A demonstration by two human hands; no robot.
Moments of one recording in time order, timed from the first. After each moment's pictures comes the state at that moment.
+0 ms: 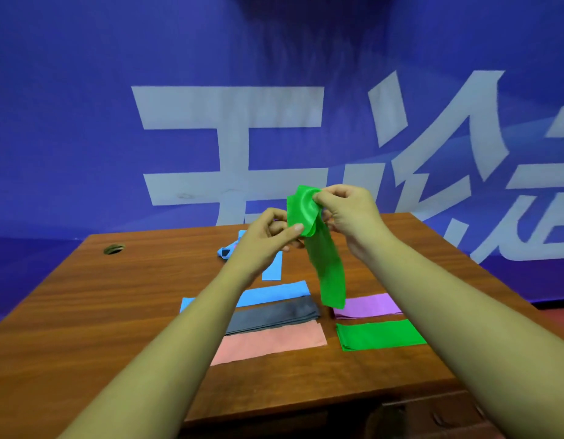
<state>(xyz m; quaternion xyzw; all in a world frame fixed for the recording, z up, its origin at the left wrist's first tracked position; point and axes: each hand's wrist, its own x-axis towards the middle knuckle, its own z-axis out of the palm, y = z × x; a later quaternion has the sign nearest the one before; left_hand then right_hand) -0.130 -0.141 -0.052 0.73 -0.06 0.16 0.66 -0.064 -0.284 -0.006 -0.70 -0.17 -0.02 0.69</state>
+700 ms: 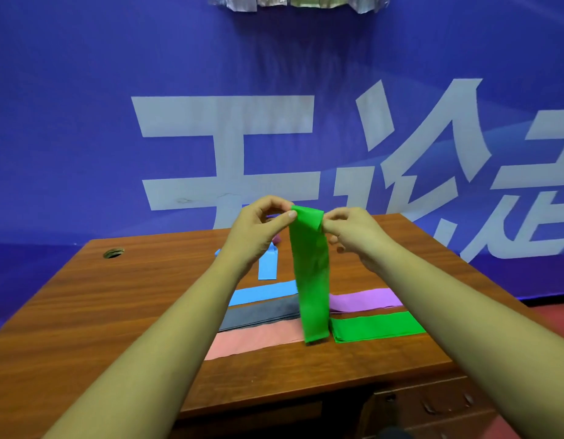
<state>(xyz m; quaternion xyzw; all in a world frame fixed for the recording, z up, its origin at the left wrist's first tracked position) -0.149 -0.149 -0.025 0.74 -0.09 0.24 0.62 -0.085 -0.322 -0.016 -0.80 -0.15 0.04 0.58</state>
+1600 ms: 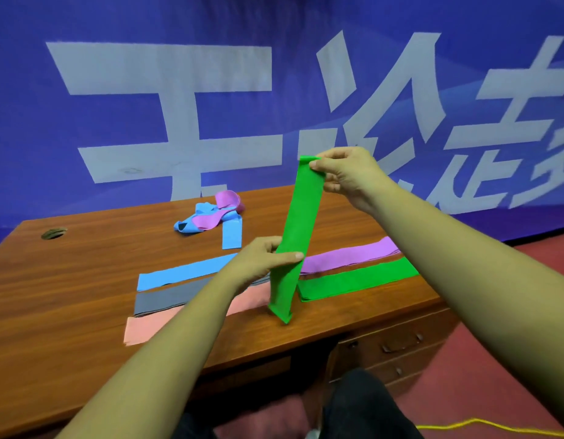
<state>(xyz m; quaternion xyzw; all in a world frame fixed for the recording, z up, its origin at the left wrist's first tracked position) -0.134 -0.193 -0.127 0.76 -0.08 -0.06 0.64 -0.054 -0.368 -0.002 -0.73 -0.14 0.02 0.67</state>
